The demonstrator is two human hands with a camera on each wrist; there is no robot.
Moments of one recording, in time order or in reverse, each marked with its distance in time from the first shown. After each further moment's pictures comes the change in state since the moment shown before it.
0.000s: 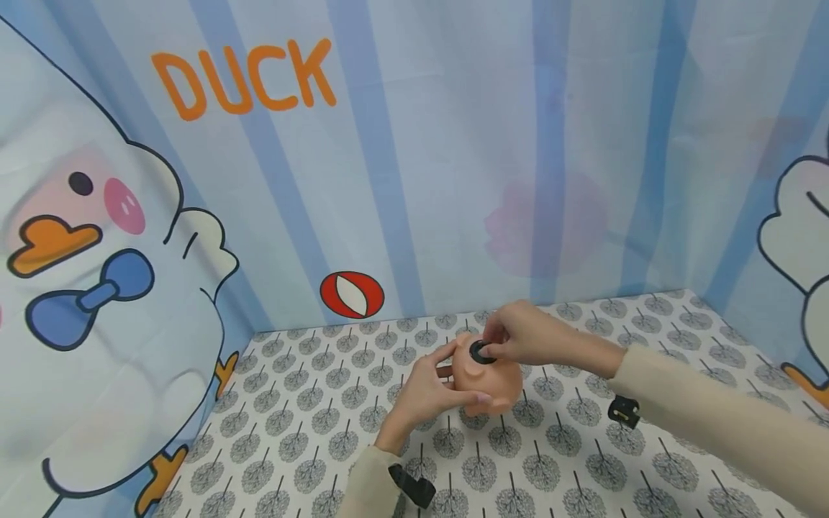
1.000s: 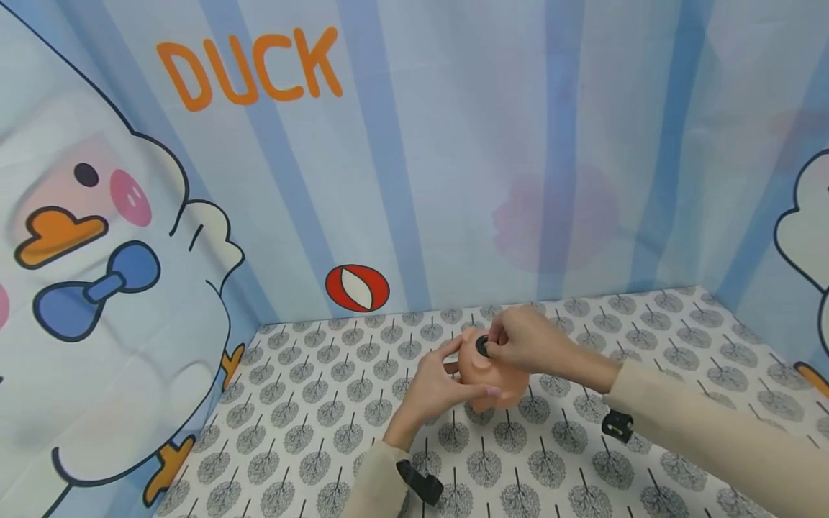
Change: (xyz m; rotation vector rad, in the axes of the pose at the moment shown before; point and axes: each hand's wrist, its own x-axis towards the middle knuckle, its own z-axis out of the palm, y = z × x) left_hand 0.000 0.000 0.006 -0.013 0.057 -0.060; right_hand 0.002 0.000 0.028 0.023 0.165 0.089
